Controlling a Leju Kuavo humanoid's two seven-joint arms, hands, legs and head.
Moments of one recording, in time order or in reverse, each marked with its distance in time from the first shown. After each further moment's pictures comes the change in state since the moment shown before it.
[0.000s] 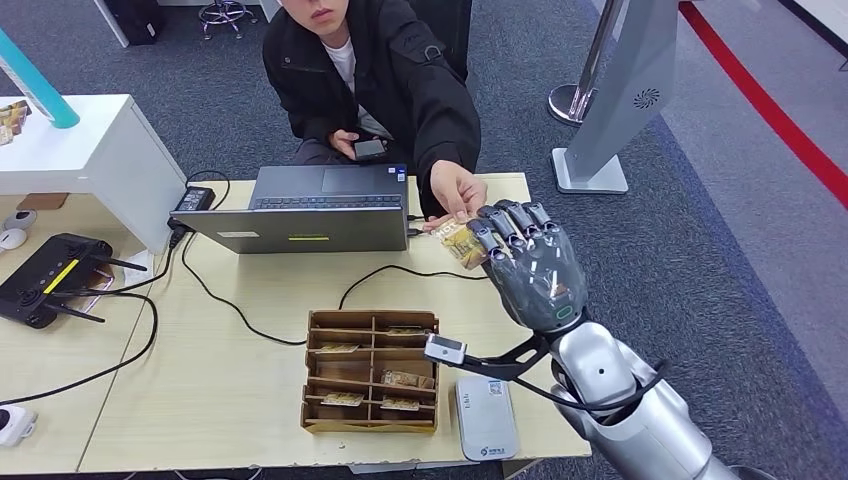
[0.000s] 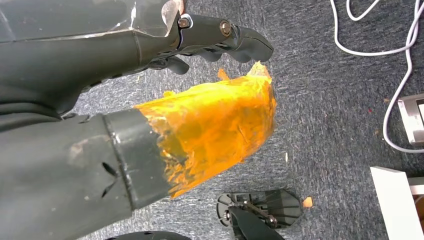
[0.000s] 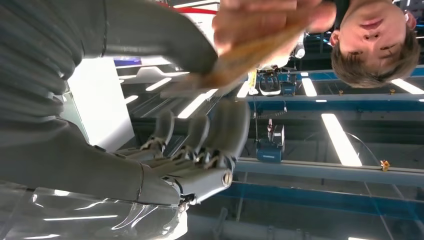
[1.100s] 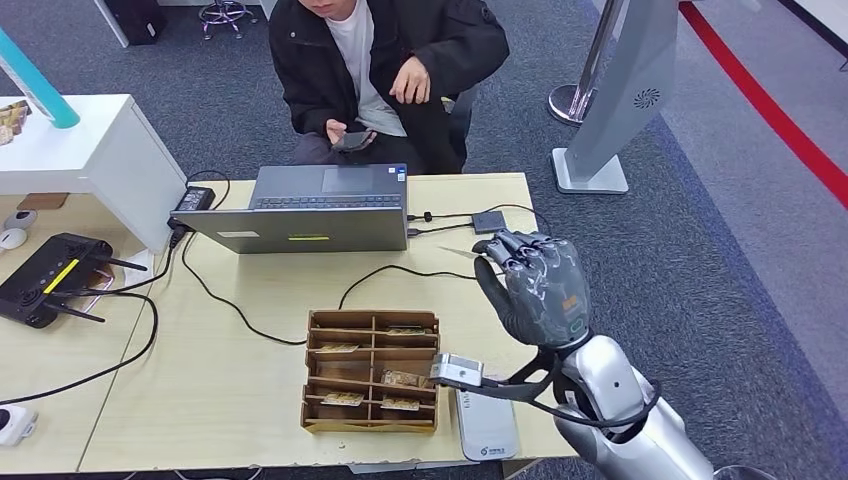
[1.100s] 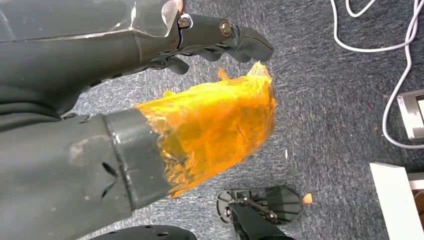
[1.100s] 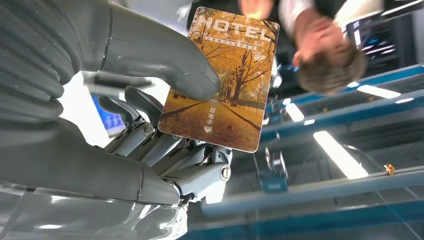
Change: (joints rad) left arm 0.004 -0.006 -0.001 0.000 0.003 0.000 -0.005; right arm 0.089 0.014 -0.024 -0.079 -0.290 -0.028 -0.099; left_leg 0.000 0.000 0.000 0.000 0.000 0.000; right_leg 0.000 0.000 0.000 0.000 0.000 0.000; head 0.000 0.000
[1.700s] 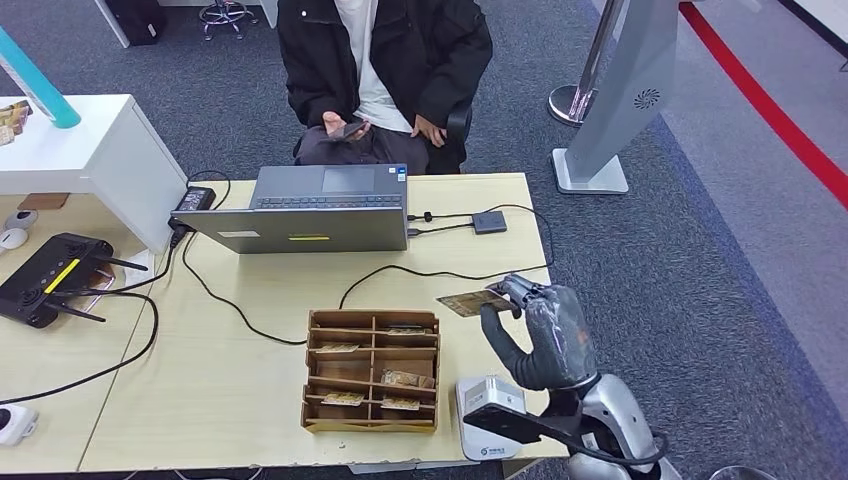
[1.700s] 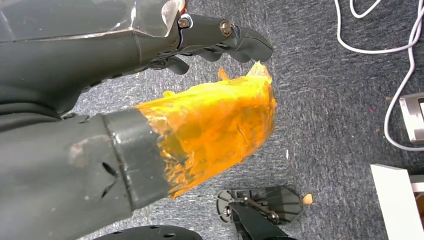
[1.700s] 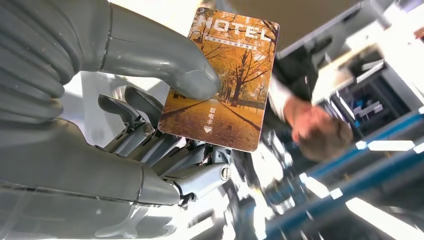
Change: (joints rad) left arm 0.018 0.000 0.004 0.000 0.024 0.006 -0.030; right arm 0.213 0.022 -0.072 -0.094 -0.380 0.108 -0.114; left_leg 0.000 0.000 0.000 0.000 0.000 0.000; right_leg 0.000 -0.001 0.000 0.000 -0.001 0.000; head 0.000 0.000
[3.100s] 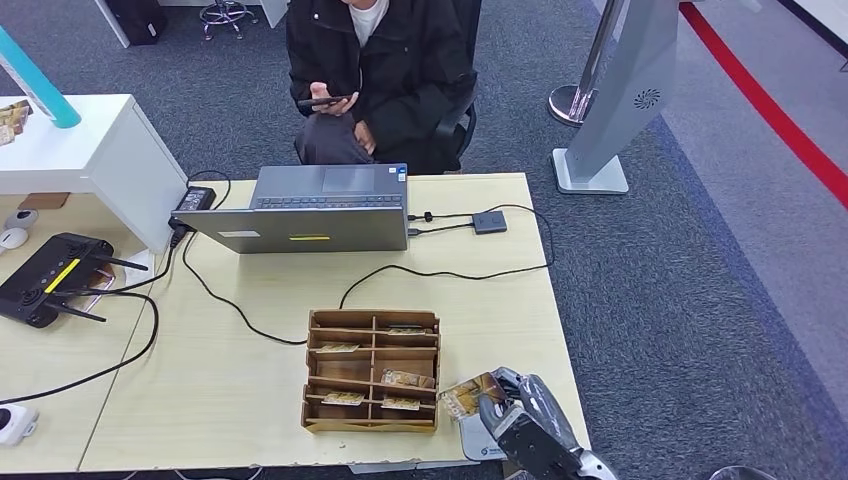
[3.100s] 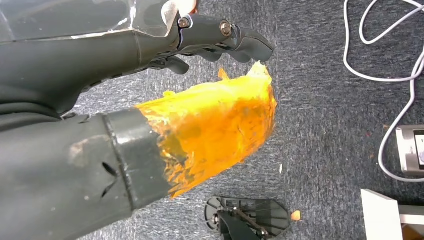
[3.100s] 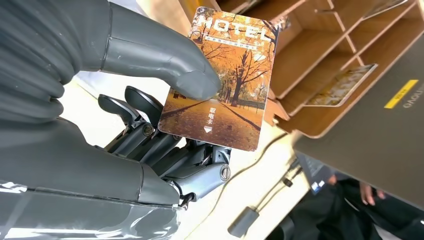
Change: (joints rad) left arm 0.014 0.002 0.087 0.014 0.054 0.049 -0.094; right arm 0.217 -0.008 0.009 0.180 -0.489 0.088 -0.057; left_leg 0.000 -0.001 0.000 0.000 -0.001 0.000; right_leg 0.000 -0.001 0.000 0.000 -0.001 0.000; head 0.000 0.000
